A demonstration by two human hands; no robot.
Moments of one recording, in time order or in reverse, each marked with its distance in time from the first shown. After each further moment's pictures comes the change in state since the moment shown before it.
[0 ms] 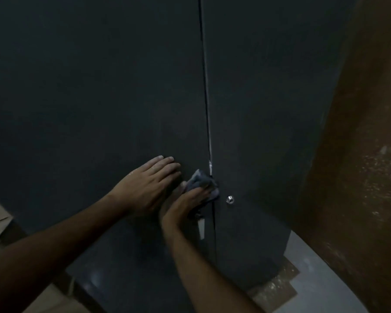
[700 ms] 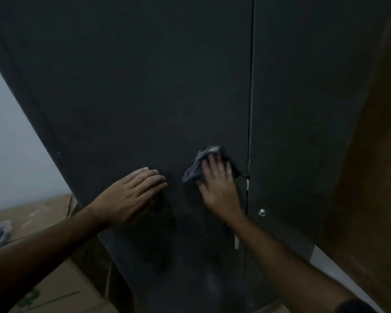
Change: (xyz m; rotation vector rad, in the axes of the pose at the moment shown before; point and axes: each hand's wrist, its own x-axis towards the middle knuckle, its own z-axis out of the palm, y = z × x) left_hand -0.137 -0.103 -0.027 0.009 0.165 0.023; right_hand 0.055 -0.070 -0.020 -0.457 -0.127 -1.222
